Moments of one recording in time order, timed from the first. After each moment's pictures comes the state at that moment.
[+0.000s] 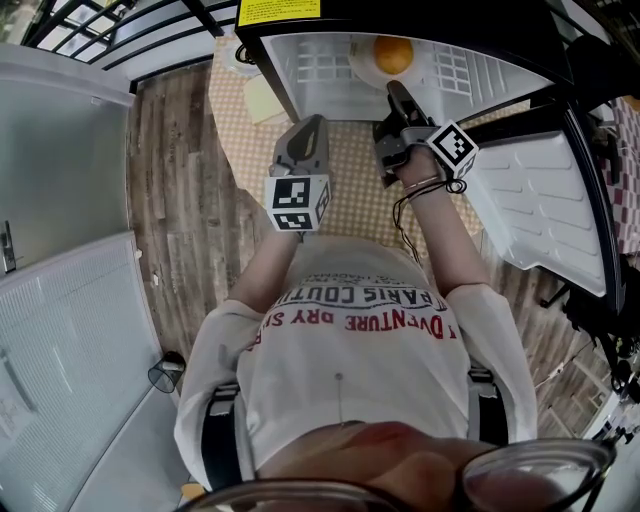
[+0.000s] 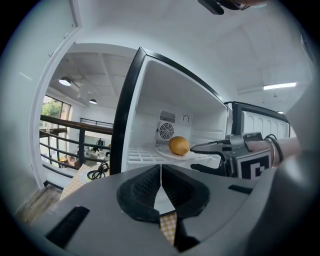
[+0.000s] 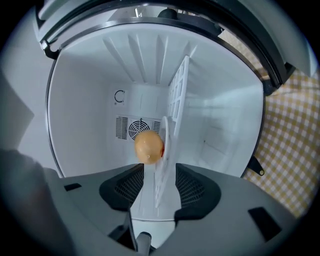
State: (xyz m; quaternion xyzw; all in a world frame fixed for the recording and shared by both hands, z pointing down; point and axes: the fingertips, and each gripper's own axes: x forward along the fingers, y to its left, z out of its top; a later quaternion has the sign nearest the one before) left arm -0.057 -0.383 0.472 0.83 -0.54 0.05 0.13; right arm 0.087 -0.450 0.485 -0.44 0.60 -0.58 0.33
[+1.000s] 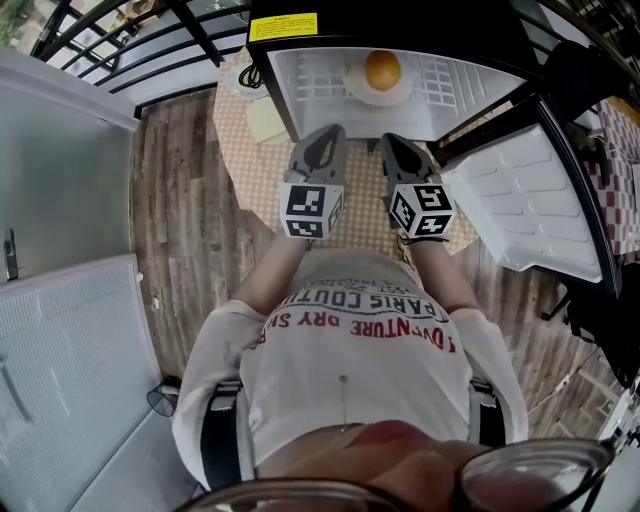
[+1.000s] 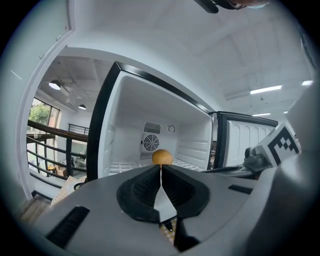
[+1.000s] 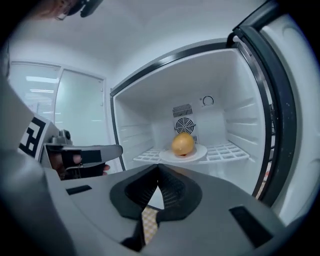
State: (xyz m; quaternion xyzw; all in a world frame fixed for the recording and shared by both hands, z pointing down) left arm -0.020 -0.371 0.426 0.86 -0.50 0.03 0.09; right arm 0.069 -0.367 0.453 -0.52 0.84 -0.13 -0.06
